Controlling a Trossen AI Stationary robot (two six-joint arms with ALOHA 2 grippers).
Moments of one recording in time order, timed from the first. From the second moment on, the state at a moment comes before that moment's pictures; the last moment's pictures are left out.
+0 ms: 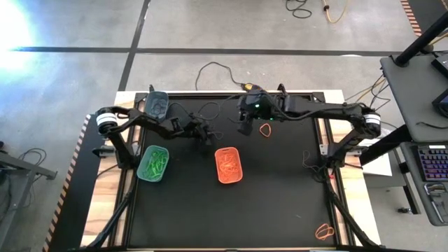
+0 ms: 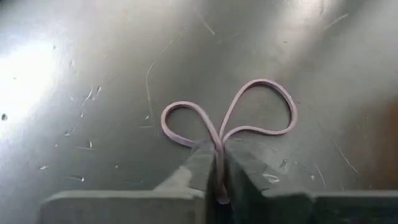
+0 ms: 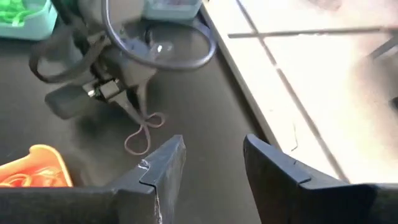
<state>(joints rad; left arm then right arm) 0.40 1.79 0.61 0.32 -0.01 -0.08 -0.25 1.57 1.37 -0.48 0.24 -0.12</state>
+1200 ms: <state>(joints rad) 0.78 1.63 1.31 -1.25 -0.48 -0.38 -0.29 1.22 1.22 -0.47 0.26 -0.18</state>
